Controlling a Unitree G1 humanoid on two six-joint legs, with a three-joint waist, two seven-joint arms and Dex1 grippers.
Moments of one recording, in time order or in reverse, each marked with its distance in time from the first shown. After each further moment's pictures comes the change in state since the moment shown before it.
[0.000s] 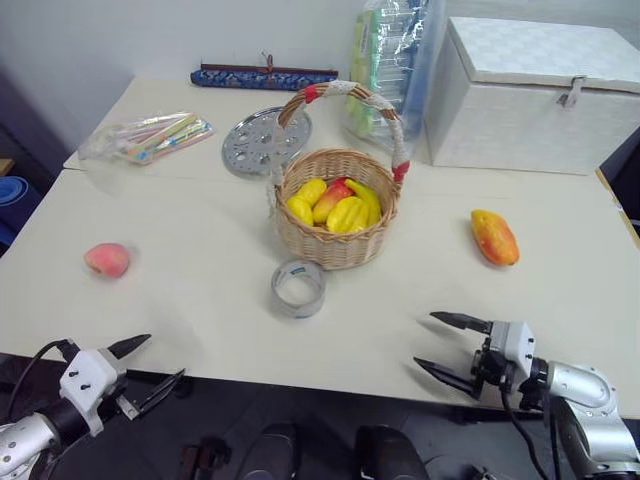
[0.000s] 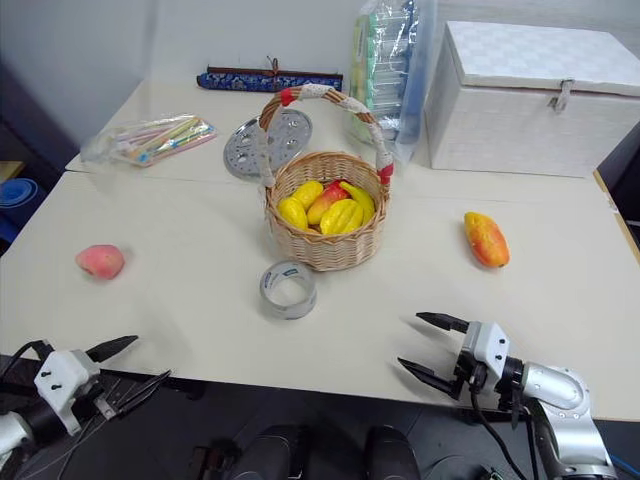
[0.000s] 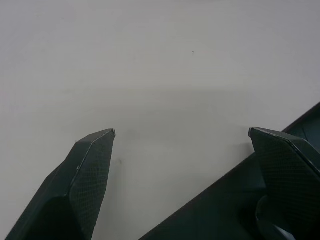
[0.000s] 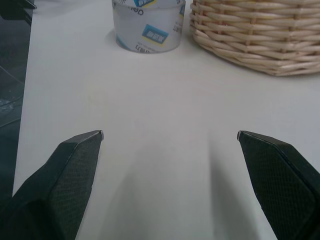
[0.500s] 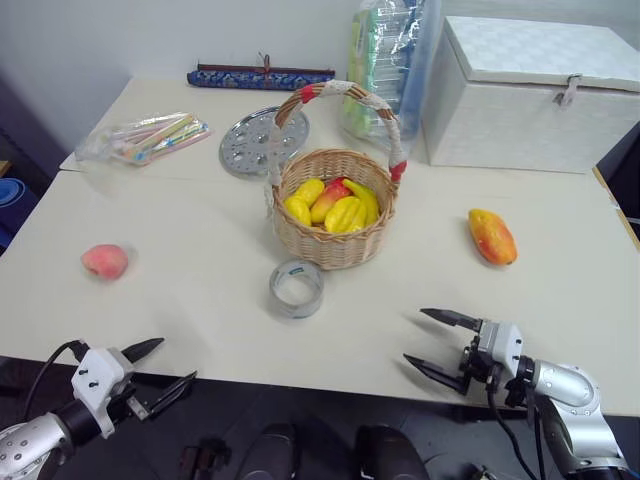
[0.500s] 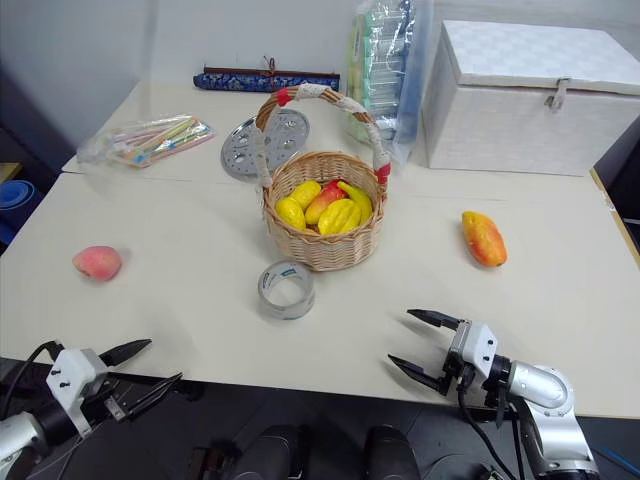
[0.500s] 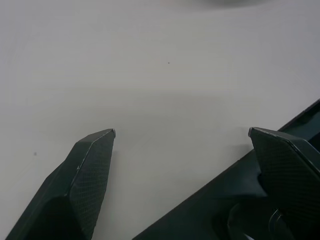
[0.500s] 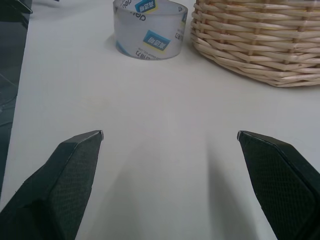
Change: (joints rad) left arm -0.007 0.015 -0.021 -0.048 -0.082 0.104 -0.040; right arm -0.022 0.041 0.024 0.033 0.005 -0.060 -0.019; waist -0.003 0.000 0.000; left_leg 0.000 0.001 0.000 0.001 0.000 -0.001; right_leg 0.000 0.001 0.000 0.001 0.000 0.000
